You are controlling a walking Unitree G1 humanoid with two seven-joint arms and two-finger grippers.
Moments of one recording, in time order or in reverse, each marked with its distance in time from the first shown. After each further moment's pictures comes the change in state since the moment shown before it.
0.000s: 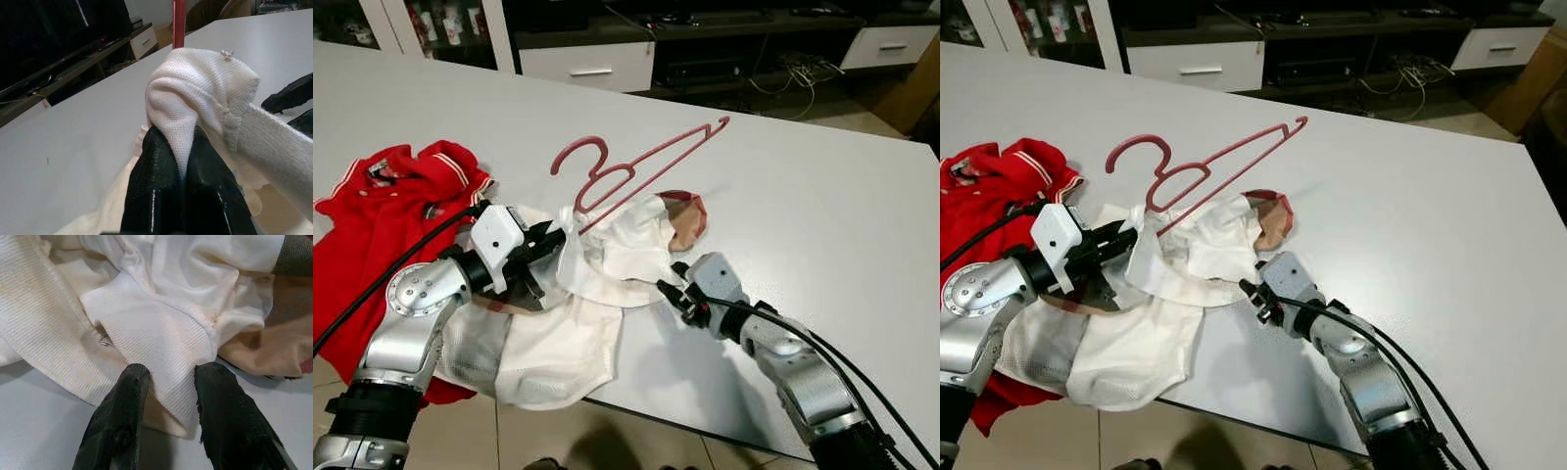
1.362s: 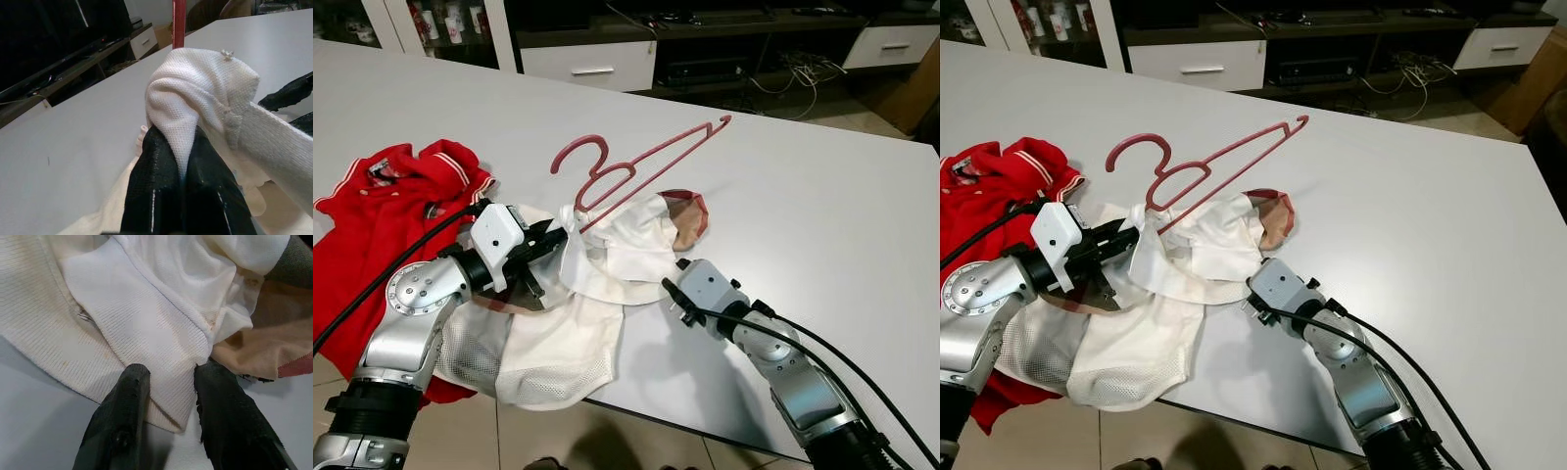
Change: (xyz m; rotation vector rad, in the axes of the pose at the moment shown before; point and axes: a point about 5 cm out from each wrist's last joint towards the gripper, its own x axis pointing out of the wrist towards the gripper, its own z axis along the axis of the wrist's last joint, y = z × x) left arm 0.001 0.001 0.001 0.004 -0.003 -0.002; right arm 0.003 0.003 -0.004 -0.214 0.044 -0.090
